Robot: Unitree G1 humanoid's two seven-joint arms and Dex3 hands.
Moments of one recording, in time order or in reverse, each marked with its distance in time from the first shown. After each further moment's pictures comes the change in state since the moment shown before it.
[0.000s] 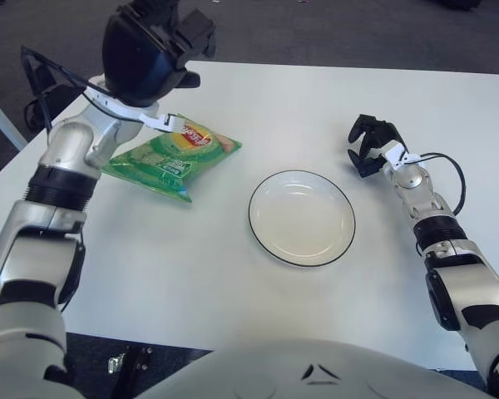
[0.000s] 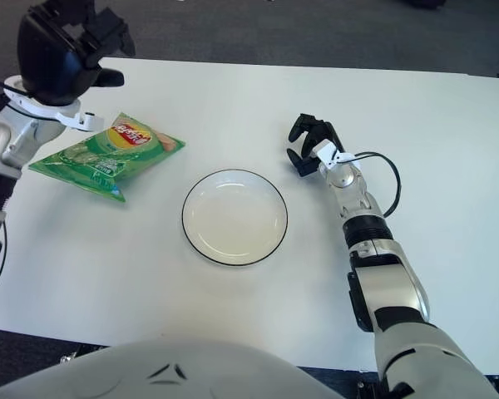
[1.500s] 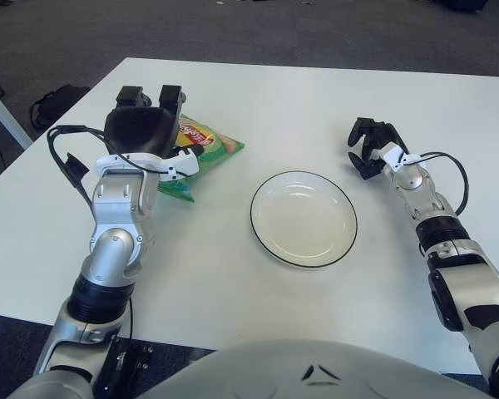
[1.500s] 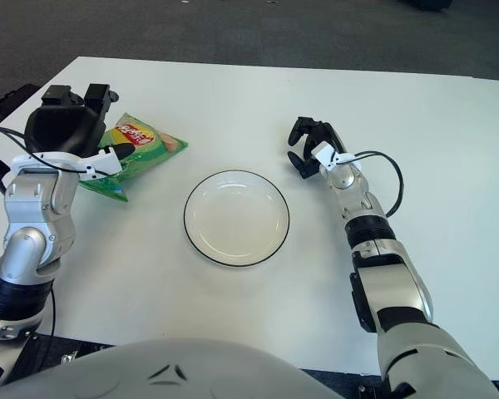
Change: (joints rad) left arm 0.395 -0.340 0.079 -0.570 0.368 0.845 -1.127; right arm -0.003 -0.013 0.023 0.018 -0.046 -0.021 -0.009
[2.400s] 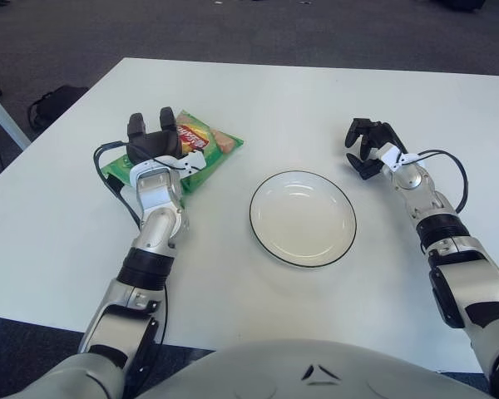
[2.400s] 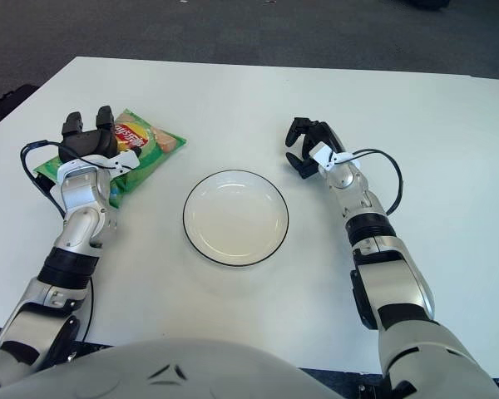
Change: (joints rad) left arm -0.120 -0.167 -0.056 0.468 0.003 0.220 0.134; right arm -0.019 -0.015 0.032 0.041 -0.032 -0.058 -0.002
